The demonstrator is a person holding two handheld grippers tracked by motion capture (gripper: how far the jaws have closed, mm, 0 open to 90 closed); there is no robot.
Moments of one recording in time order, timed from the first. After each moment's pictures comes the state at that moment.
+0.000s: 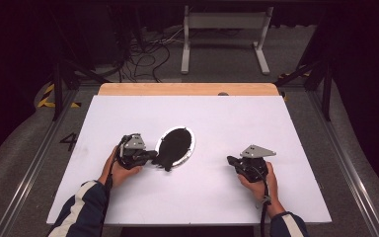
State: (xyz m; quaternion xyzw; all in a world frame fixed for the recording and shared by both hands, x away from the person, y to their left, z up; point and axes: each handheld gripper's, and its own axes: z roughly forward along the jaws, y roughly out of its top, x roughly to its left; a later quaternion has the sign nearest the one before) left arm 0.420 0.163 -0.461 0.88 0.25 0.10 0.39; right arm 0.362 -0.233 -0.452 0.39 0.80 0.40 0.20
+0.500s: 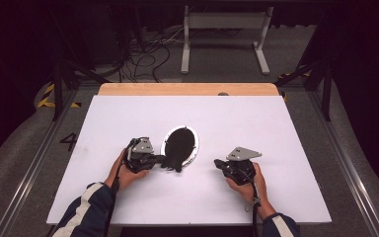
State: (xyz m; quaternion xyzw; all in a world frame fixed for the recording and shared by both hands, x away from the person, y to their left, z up) left arm 0.412 0.140 -0.461 0.89 0.22 0.09 0.40; right arm 0.358 -0.194 -0.451 0.35 0.82 0.41 0.18
